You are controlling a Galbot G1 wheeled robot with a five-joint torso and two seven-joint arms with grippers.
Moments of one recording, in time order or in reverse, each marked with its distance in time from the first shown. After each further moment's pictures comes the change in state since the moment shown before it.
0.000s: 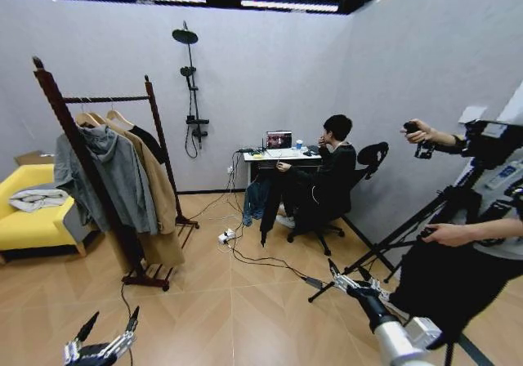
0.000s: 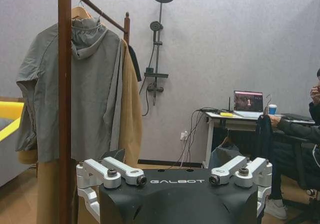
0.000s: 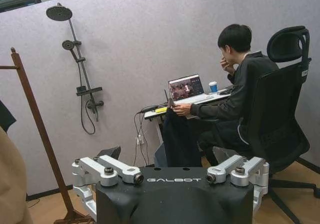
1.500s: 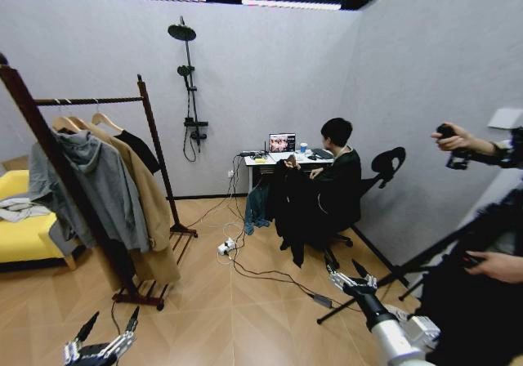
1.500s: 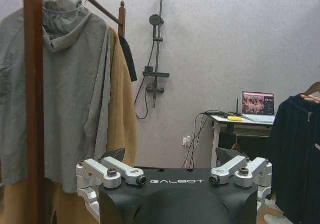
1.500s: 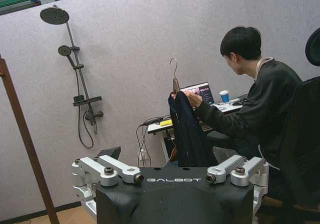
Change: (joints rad) left arm 0.000 0.000 0.000 0.000 0.000 0.000 0.000; right arm 0.006 0.009 -0.004 0.007 -0.013 0.030 -0.011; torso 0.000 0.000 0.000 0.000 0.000
